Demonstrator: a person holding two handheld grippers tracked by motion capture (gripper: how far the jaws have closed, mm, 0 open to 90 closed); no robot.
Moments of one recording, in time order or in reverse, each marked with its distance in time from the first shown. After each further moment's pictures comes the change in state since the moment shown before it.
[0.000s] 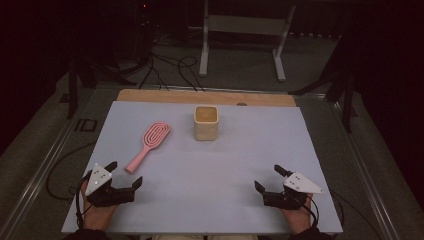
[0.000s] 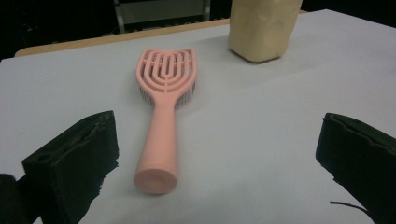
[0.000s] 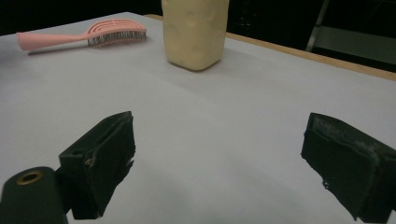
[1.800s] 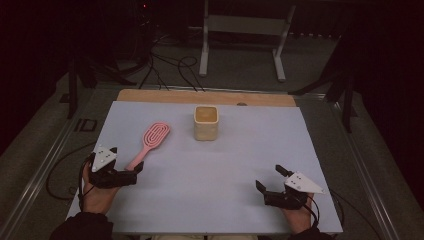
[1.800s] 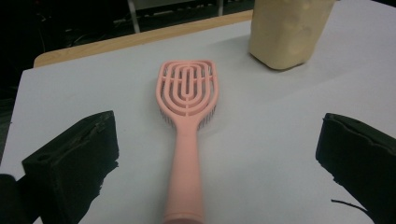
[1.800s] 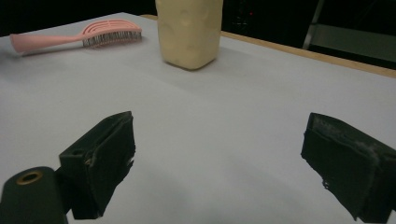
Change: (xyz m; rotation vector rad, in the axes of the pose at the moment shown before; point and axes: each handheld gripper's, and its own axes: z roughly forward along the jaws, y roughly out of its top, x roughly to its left) left arm 0.011 0.044 0.020 0.090 0.052 0.022; right arm -0.002 -0.002 -0.001 0.000 -0.014 0.016
